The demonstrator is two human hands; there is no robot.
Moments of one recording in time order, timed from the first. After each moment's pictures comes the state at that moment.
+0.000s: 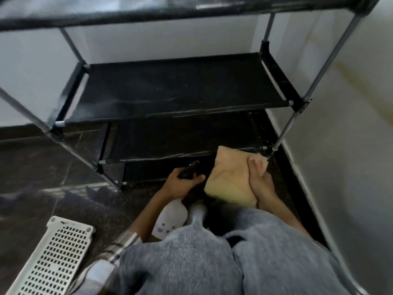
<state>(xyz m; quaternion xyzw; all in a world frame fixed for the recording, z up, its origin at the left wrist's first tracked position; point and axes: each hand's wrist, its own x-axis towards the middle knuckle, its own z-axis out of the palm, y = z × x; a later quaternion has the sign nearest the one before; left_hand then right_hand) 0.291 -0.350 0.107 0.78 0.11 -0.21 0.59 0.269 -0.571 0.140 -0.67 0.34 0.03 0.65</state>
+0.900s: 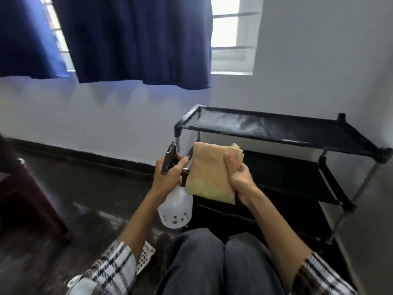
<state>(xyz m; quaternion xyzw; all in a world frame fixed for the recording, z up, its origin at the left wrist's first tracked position) 0.173 -0.202 0.372 0.71 0.10 0.28 0.63 0.241 -0.374 0.369 -0.63 -0.09 0.10 0.76</state>
